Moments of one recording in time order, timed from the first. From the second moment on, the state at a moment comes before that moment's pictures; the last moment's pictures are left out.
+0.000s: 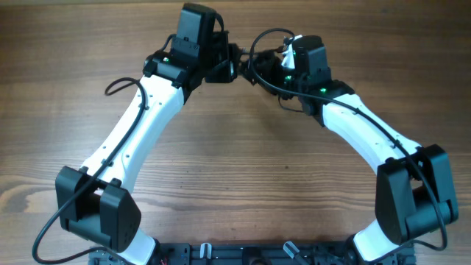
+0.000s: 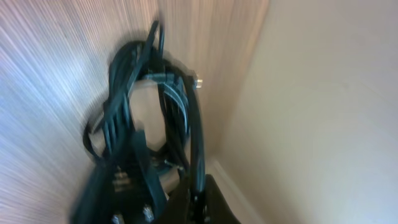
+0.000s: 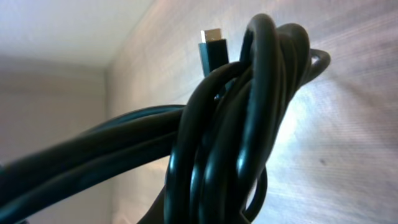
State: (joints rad) left arm -0.39 1.74 1.54 -0.57 0.23 -1.92; right arm 0.35 1.76 1.16 -0.07 -0.48 0.90
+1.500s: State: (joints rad) left arm -0.46 1.79 1.47 -0.70 0.42 -0.62; right arm 0.18 1.70 1.36 -0.75 -0.77 0.43
